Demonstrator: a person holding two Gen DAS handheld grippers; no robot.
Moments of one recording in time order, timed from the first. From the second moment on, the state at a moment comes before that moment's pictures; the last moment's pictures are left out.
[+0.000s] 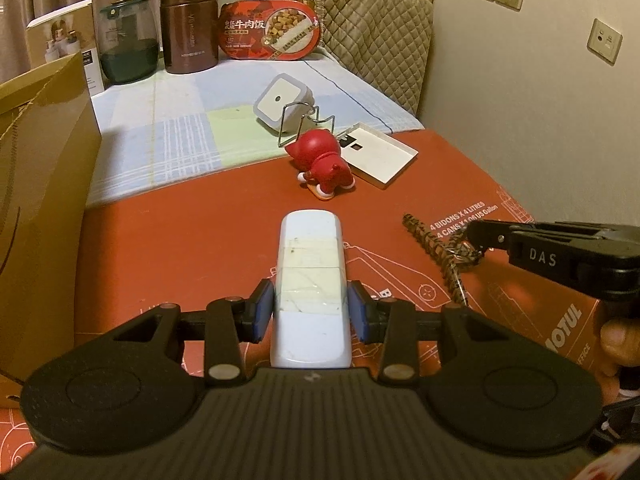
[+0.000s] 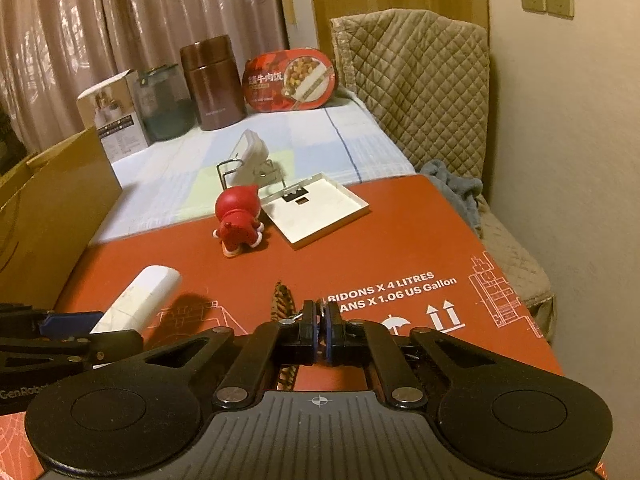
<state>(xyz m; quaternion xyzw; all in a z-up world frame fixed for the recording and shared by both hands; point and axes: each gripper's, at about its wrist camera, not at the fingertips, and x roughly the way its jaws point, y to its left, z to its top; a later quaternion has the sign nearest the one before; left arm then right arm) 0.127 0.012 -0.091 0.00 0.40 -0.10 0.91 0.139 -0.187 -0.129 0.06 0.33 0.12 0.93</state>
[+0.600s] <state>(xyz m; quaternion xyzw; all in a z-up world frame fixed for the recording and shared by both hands) 0.128 0.018 -0.092 -0.02 0.40 -0.09 0.91 0.149 -0.163 -0.151 0.01 0.36 0.12 0.93</state>
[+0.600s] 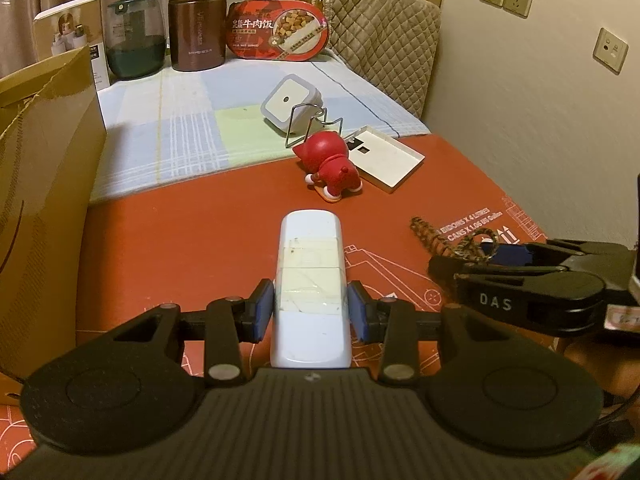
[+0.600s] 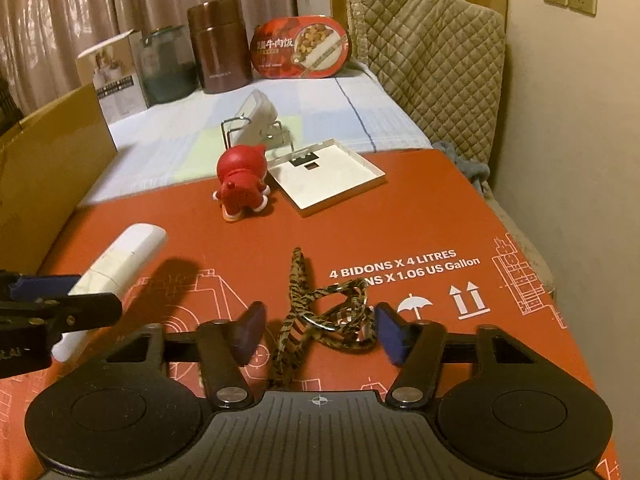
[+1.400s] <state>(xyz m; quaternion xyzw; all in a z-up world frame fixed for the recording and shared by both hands) 0.113 0.029 -0.048 -0.02 0.37 -0.09 0.93 0.125 -0.160 -0.100 0.03 0.32 0.13 0.94</state>
